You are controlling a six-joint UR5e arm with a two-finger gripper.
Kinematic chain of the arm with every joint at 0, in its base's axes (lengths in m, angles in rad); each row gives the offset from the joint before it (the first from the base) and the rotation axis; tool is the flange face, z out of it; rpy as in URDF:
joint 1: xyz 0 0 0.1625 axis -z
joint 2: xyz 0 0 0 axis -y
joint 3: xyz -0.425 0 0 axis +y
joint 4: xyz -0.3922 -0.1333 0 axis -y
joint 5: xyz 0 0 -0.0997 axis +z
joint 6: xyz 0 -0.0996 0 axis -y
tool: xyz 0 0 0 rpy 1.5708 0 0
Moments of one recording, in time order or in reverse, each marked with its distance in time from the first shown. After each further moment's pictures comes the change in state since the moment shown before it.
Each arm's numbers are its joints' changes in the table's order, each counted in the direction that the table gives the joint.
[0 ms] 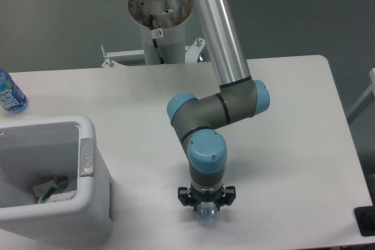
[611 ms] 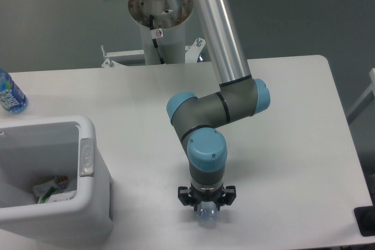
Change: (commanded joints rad) arm 0.000 0.015 -0.005 -0.003 0.005 0.006
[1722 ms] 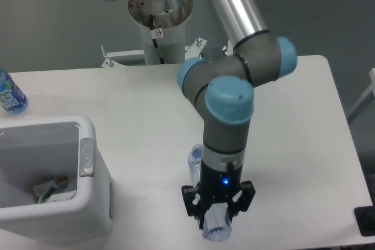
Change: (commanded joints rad) arm -0.046 0.130 -0.288 0.035 0.324 -0.328
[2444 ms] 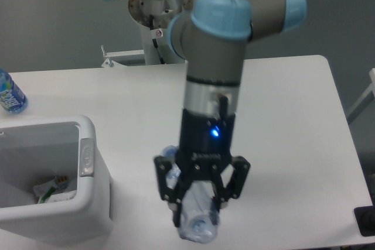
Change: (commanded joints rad) arm 0.074 0.156 -0.025 0.098 0.058 -0.008
